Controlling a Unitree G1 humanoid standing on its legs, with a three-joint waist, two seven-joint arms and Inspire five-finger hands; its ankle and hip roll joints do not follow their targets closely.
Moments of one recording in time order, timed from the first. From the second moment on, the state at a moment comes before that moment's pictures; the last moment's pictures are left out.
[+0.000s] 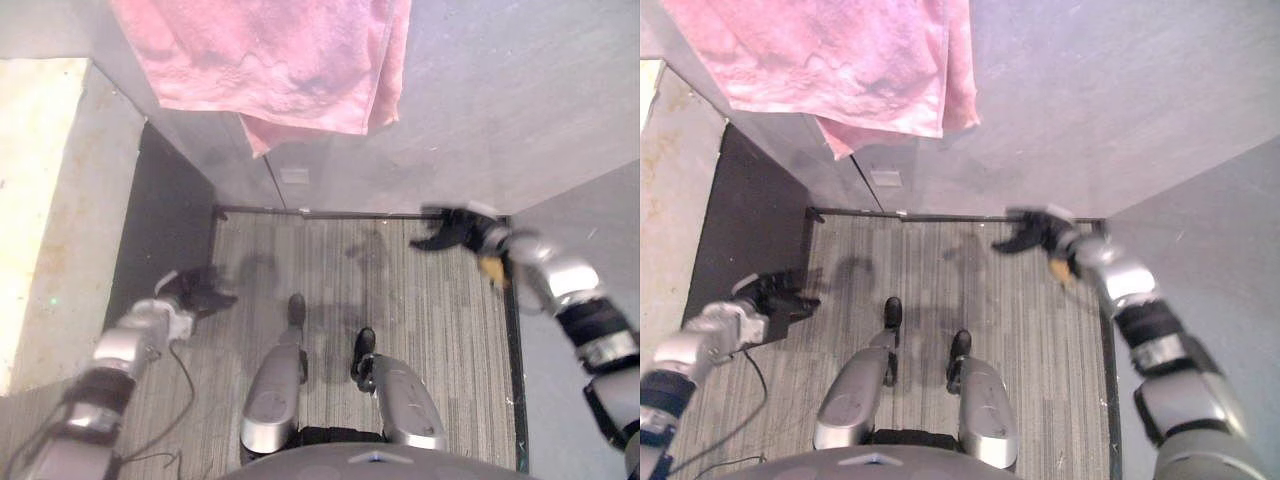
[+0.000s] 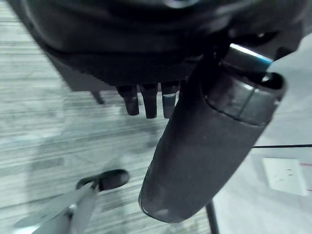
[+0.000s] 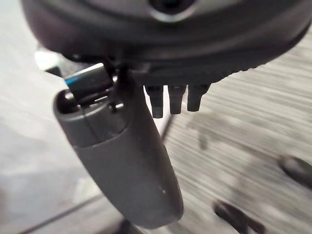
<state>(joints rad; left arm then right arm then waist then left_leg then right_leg) -0.16 0.62 -0.16 0.45 -0.48 0.43 0.01 -0.48 -0.71 0.39 0.47 0.46 0.47 0.21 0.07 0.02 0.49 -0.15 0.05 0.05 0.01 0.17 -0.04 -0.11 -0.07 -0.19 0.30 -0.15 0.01</state>
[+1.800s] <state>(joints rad) -0.14 0.29 -0.28 1.24 -0.07 0.22 0.05 -0.15 -0.39 0.36 1.15 -0.11 0.12 0.06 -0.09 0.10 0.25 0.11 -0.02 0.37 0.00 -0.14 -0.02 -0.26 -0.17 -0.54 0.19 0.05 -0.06</state>
